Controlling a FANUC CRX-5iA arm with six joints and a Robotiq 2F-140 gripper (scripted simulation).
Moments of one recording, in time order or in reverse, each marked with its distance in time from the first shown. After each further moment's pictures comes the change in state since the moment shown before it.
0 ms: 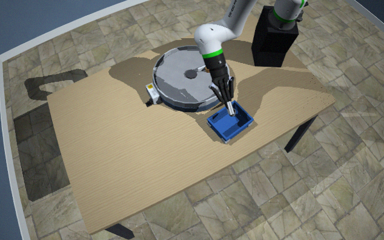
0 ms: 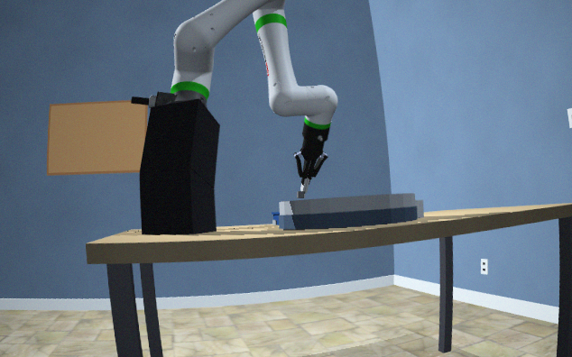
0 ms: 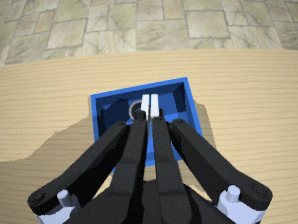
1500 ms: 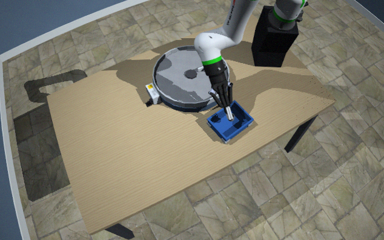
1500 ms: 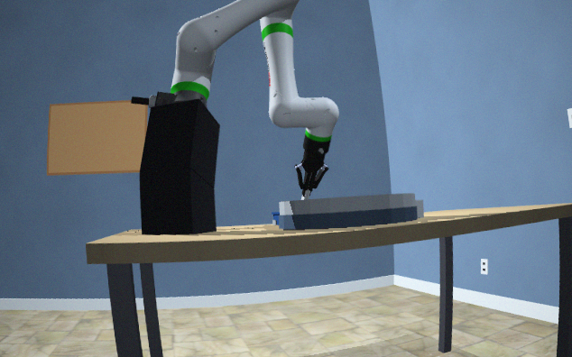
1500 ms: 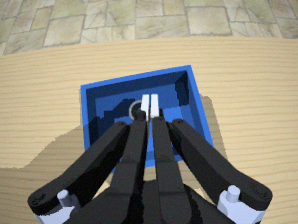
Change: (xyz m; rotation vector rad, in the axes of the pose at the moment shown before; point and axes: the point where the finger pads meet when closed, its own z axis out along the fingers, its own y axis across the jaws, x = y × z) arm -0.028 0.001 0.034 -0.001 0.000 -0.001
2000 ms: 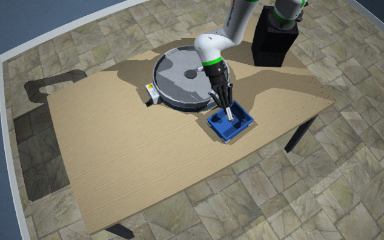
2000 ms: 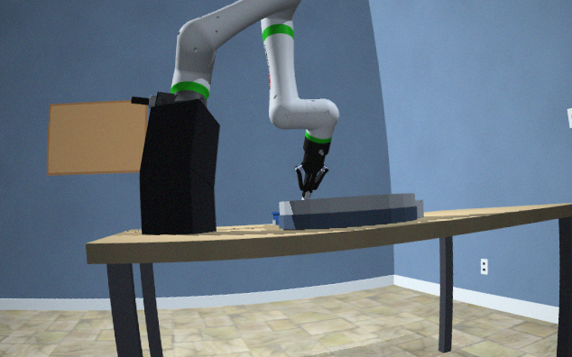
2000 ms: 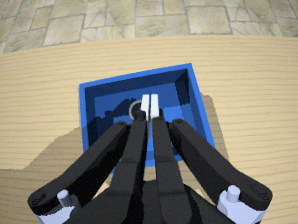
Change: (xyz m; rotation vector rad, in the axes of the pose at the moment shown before) arm -0.004 0.000 0.004 0.000 0.000 0.000
